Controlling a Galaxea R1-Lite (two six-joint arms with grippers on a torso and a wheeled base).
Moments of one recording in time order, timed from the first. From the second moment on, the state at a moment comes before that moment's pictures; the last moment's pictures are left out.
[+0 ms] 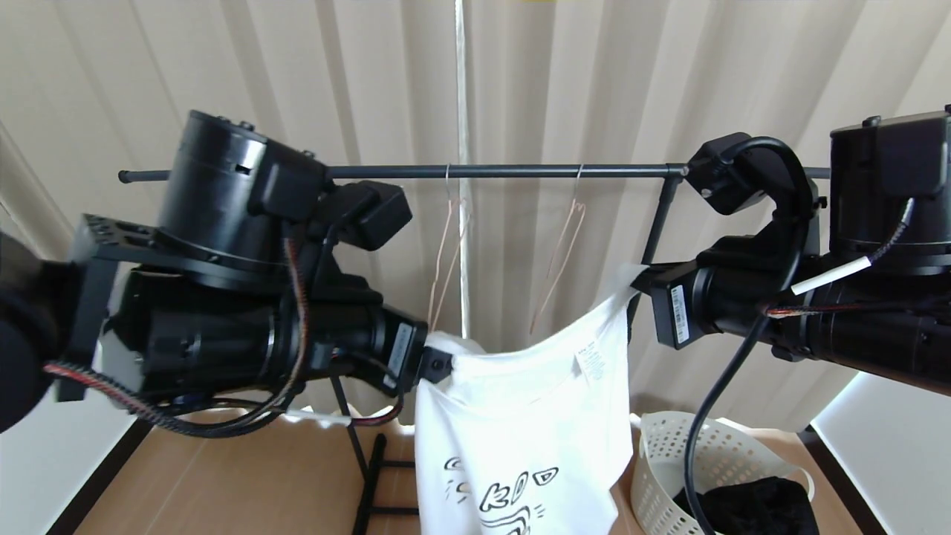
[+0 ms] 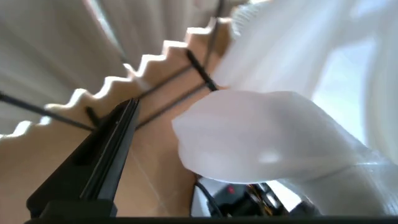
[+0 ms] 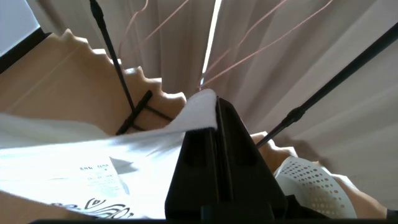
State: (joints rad) left arm -0.72 1.55 -1.13 0.17 0.05 -0.06; right arm 0.70 1.51 -1.04 -0.09 -0.28 0.03
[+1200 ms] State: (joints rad) left arm -0.61 1.39 -1.01 0.17 -0.28 -0.02; right arm 0.64 1.59 -1.06 -0.09 -0.39 0.03
